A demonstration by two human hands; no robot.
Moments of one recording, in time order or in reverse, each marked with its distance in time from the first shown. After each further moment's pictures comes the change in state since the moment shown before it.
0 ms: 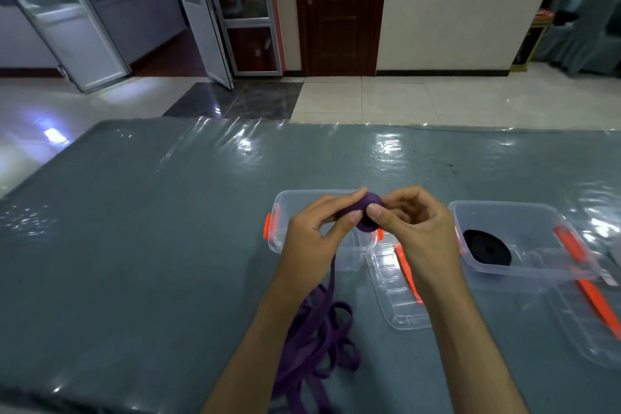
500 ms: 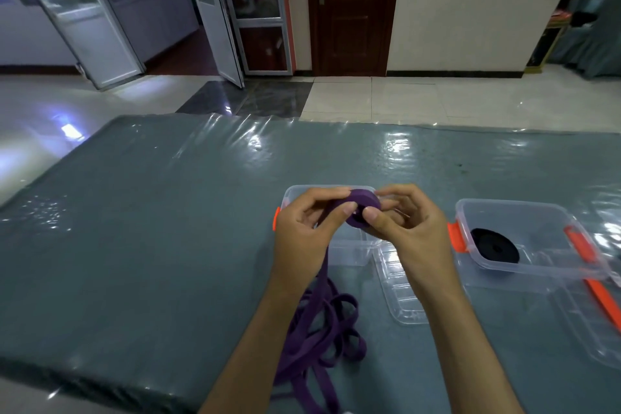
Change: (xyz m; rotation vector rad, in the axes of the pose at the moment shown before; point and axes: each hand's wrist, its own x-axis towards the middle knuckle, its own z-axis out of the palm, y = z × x) left_hand -0.018 0.012 -0.013 -0.152 0.197 -0.021; right_hand -0.017 0.005 0.008 -0.055 -0.099 -0.017
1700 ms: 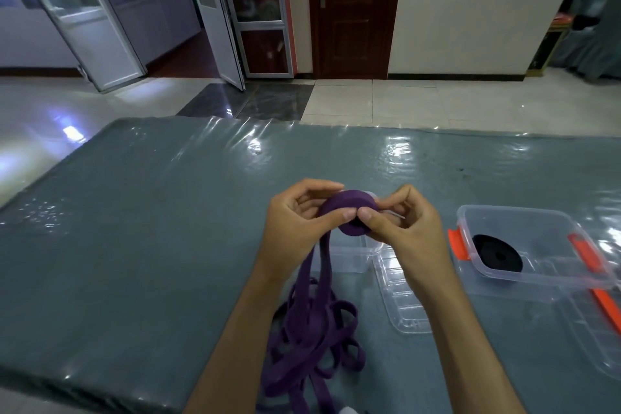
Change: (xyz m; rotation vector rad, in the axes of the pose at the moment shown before) left_hand 0.027 0.004 -0.012 -0.007 -0.104 -0.078; right_hand 0.017 0.003 -0.002 -0.025 -0.031 0.022
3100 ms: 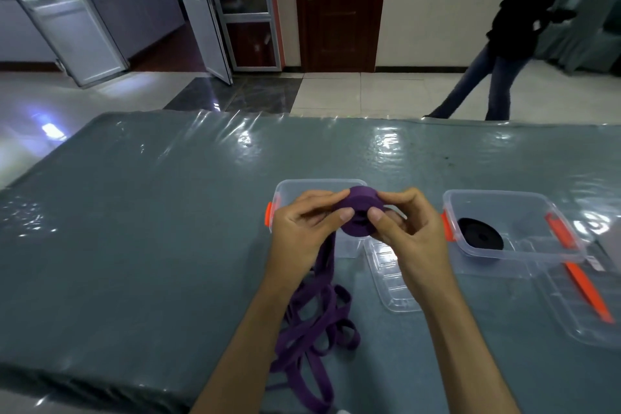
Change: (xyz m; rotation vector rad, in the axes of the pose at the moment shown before) left_hand -0.037 -0.008 0.017 -0.097 0.048 -0.042; right_hand -0.037 0.001 -0.007 0.051 0.053 -0.011
